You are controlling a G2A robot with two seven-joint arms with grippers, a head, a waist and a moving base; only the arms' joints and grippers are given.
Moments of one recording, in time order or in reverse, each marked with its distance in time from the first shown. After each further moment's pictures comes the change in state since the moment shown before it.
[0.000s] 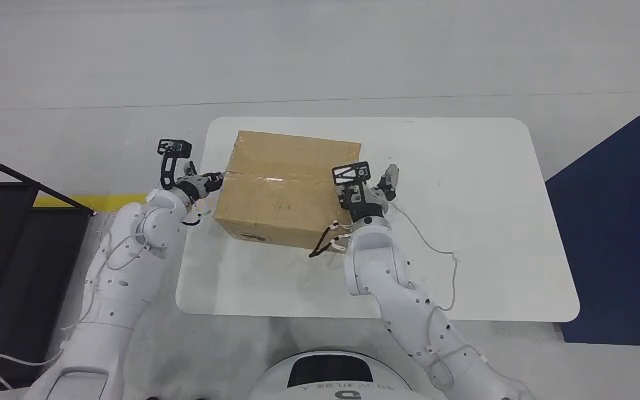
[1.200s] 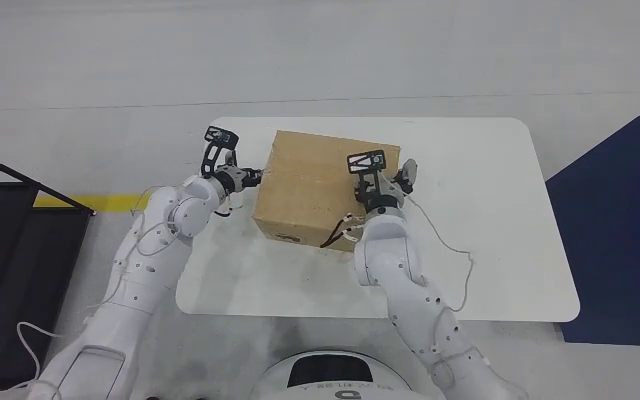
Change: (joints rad) left arm -0.101 -0.041 0.164 -0.013 0.016 -0.063 -0.034; right arm -0.009 -0.042 0.095 -0.070 -0.097 -0.088 0.146
